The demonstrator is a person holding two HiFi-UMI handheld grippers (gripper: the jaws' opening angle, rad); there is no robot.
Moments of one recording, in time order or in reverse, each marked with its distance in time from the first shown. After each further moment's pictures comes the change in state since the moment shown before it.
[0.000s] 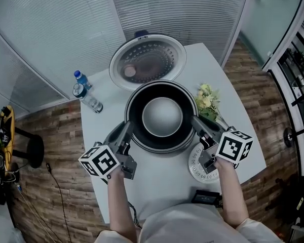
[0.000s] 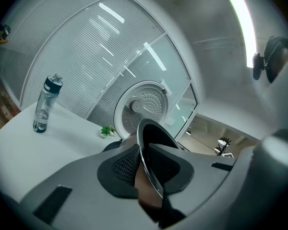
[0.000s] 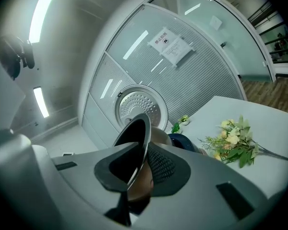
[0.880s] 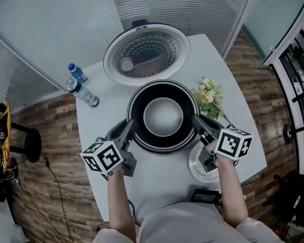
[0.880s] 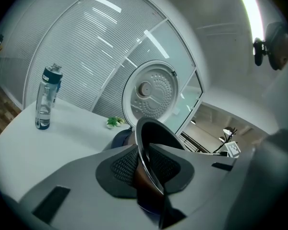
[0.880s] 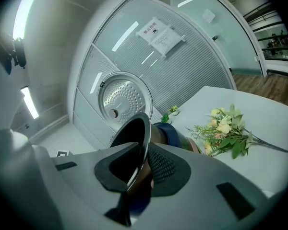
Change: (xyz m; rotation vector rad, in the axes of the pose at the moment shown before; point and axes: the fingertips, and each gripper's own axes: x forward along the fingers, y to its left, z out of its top) left arm 0.029 0.034 -0.028 0.035 0.128 0.063; right arm 0.026 -0.041 -0.023 0.065 0.096 -0.097
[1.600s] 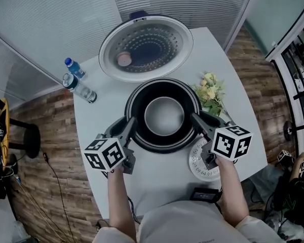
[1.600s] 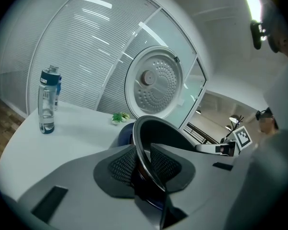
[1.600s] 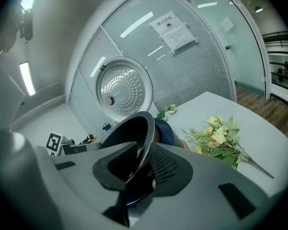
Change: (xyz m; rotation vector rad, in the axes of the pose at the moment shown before) left arm 0.015 0.016 -0.016 0.075 0.078 0.078; right arm 0.013 -0.013 -0.009 -0.176 0.094 -0.087
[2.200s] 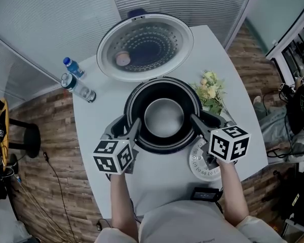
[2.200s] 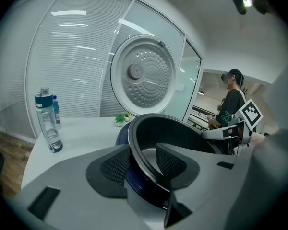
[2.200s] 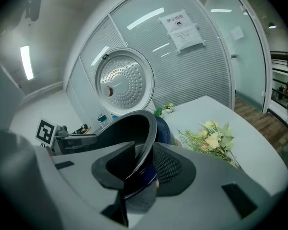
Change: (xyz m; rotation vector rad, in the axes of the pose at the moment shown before) left arm 0.009 -0.001 -0.004 0.221 0.060 0.119; right arm 0.006 -0.007 -0.007 -0.121 0.061 -0.078
